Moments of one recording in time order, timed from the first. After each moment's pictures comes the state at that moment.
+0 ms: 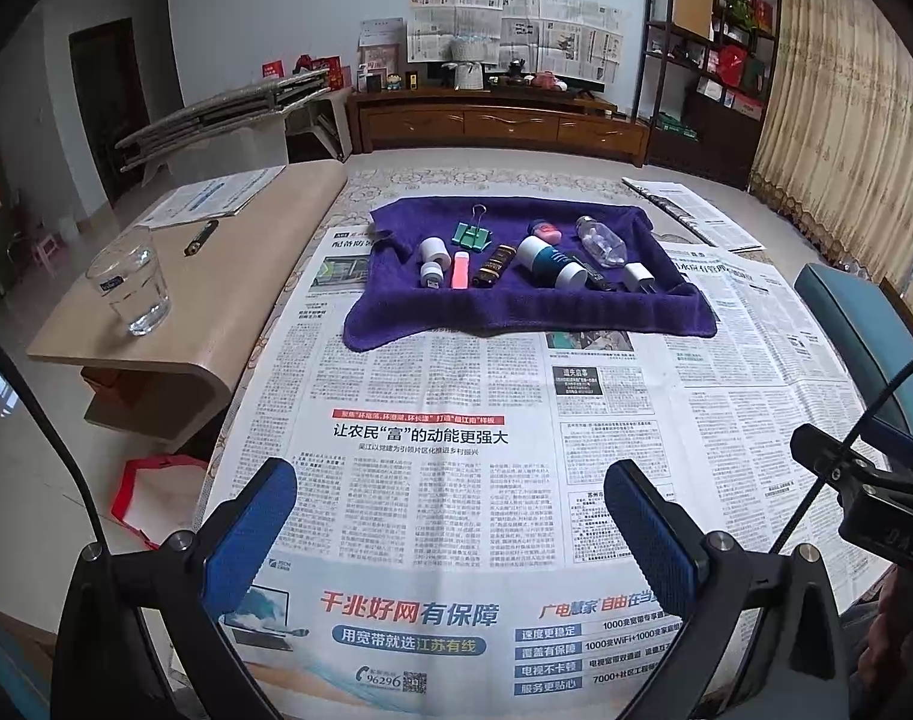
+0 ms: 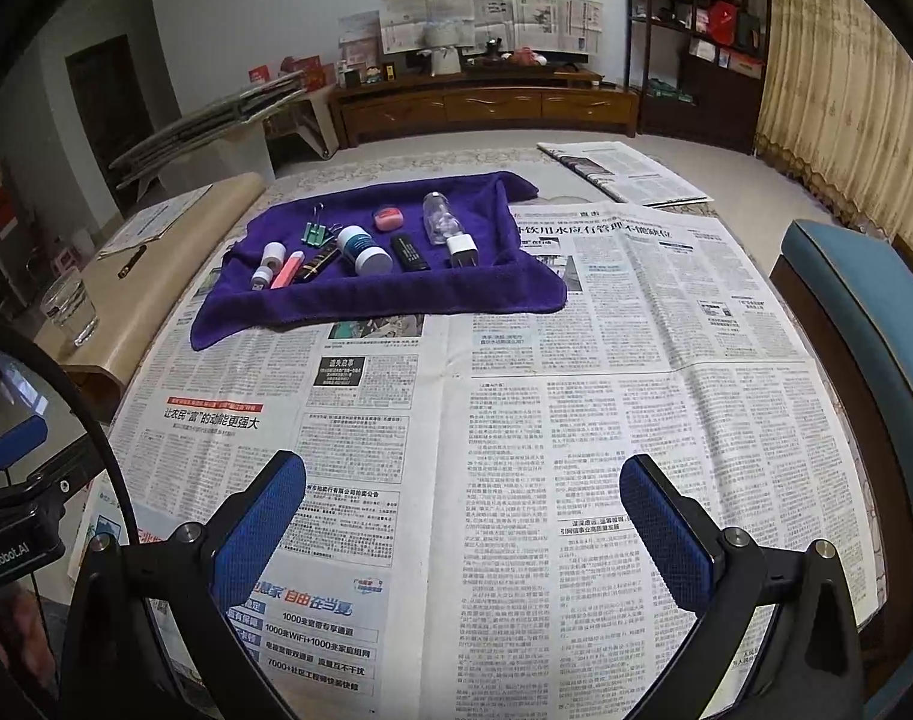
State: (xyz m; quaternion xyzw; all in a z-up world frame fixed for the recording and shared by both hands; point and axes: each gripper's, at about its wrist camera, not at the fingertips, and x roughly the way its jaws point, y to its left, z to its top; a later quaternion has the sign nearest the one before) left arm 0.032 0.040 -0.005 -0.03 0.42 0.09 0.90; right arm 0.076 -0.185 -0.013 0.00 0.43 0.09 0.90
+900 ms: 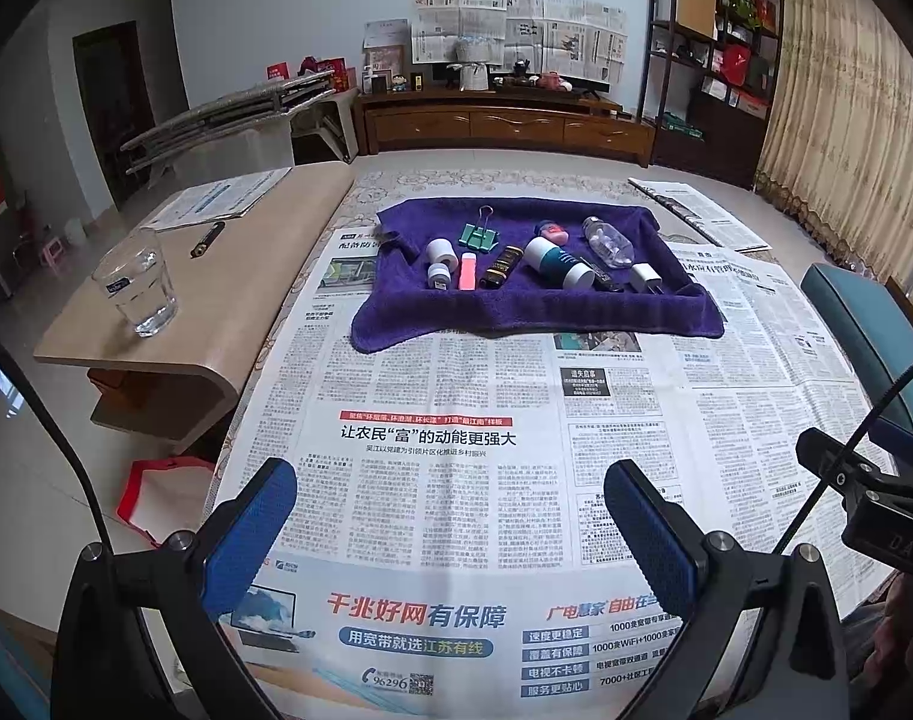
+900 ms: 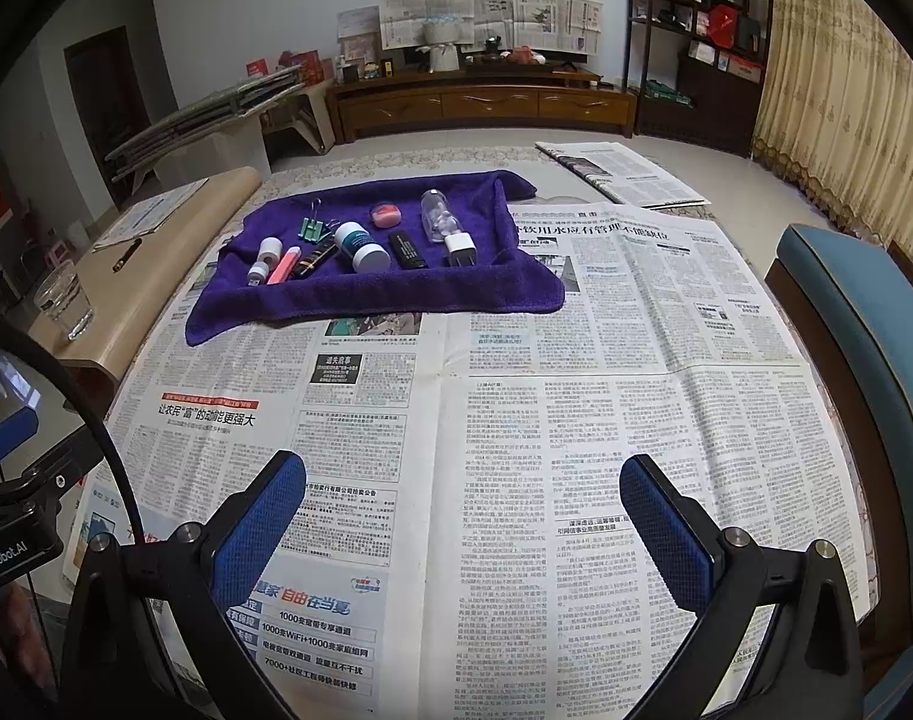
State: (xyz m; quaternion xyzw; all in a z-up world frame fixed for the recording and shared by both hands) left arm 0.031 0.042 -0.005 -0.03 0.41 0.10 0.90; right arm 0.076 -0.182 -0.011 -0.01 0.44 0.09 0.89
